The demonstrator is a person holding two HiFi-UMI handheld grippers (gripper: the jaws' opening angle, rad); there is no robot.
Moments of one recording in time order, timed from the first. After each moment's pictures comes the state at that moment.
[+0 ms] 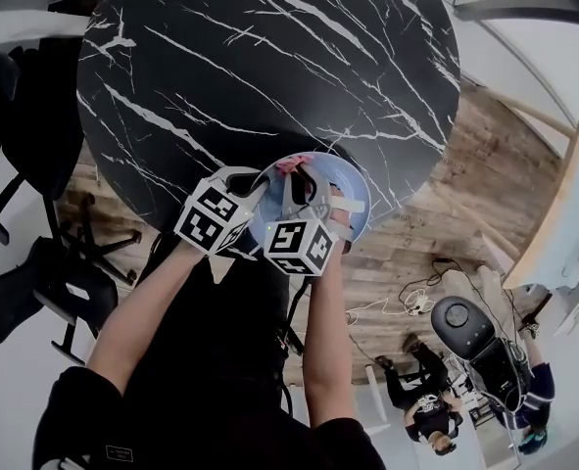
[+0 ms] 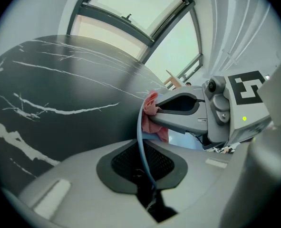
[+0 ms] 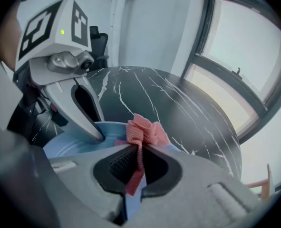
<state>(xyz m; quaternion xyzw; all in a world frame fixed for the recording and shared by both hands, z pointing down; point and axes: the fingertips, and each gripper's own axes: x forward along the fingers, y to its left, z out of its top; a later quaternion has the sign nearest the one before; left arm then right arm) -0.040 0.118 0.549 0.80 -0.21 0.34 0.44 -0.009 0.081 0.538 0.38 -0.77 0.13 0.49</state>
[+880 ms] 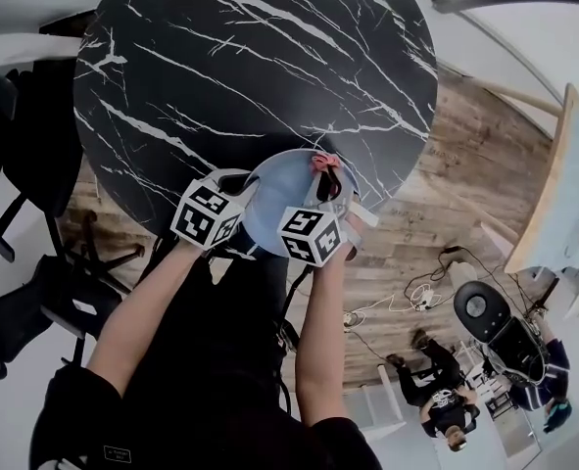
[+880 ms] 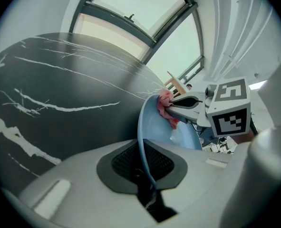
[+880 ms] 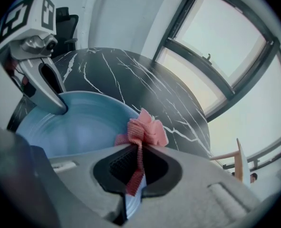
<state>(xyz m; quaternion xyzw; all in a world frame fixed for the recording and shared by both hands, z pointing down) -0.041 0.118 0.548 0.80 -0.21 0.34 0.44 0.085 0.086 0.541 0.51 -0.64 0.16 0.55</state>
